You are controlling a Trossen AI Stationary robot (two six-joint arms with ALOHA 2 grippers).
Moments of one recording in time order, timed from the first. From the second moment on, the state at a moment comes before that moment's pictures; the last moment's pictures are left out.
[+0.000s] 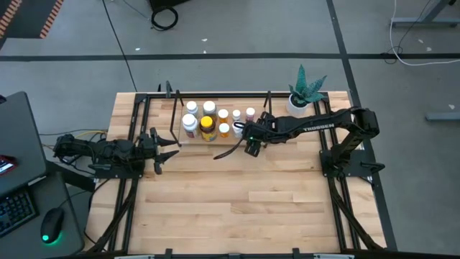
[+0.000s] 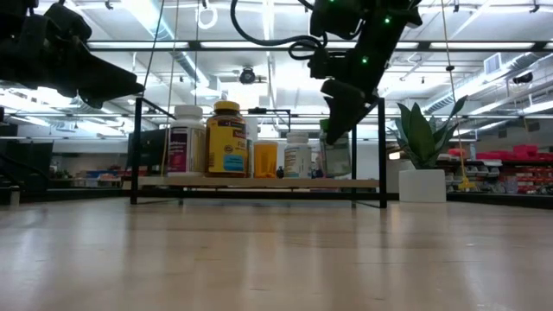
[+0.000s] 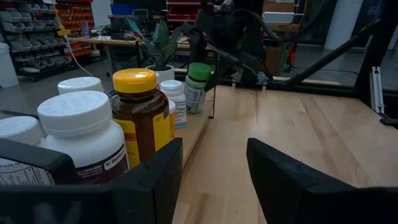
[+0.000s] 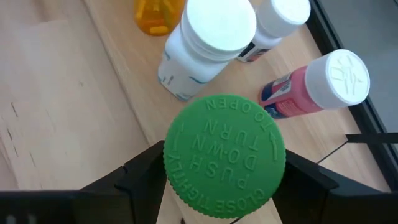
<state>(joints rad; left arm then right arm) -0.20 0.04 0.07 -0.11 -0.46 -0.07 -0.08 1.65 1.19 -0.67 0.42 0.26</state>
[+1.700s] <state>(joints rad) -0.20 0.04 0.07 -0.11 -0.46 -0.07 -0.01 1.72 1.26 -0.71 0.40 -0.02</state>
